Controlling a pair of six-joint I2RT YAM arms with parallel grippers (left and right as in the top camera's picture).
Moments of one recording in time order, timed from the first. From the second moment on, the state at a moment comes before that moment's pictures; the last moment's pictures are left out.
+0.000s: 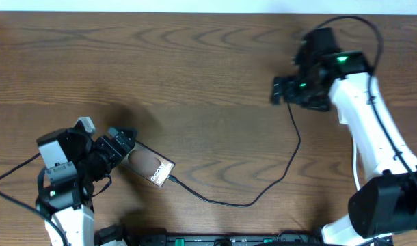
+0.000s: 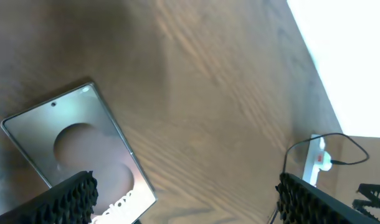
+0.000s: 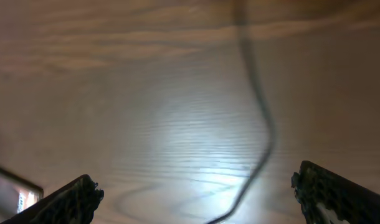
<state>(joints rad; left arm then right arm) 0.35 0.86 0.64 -0.69 0.59 -0.54 0.13 1.73 1.57 -1.19 -0.14 0.29</state>
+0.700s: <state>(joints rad) 0.35 0.79 0.64 -0.66 0.60 -0.54 -0.32 1.71 1.83 -1.18 -0.09 0.20</state>
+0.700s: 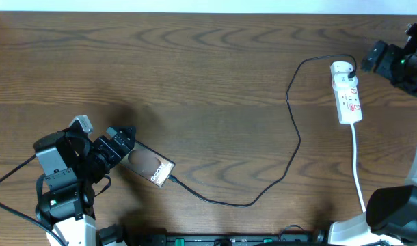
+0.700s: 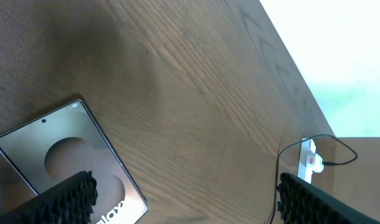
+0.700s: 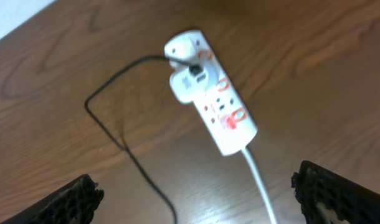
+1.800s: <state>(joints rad) 0.35 0.79 0.64 -0.69 0.57 -0.54 -0.40 2.16 1.83 -1.04 -0.38 -0.21</state>
